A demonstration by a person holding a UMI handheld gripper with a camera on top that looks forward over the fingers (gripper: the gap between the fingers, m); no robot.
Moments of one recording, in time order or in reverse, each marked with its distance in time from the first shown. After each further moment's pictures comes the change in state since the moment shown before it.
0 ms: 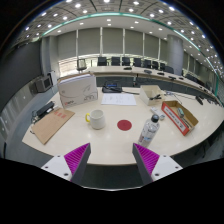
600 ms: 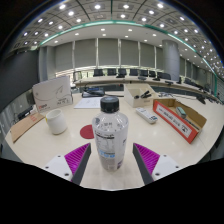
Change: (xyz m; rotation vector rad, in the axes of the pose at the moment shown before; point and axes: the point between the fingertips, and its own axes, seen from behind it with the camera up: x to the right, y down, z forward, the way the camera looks) arm 0.201 0.029 0.205 0.173 -0.011 0.024
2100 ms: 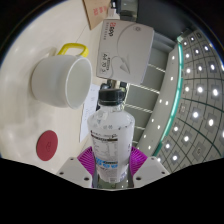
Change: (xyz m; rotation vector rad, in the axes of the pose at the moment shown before) arm -0.120 -0.179 0.127 0.082 0.561 -1.727
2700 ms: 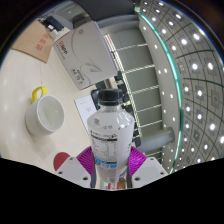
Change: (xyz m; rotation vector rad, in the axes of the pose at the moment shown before) arm 0.005 0.006 -0.020 -0.032 -0.168 0.529
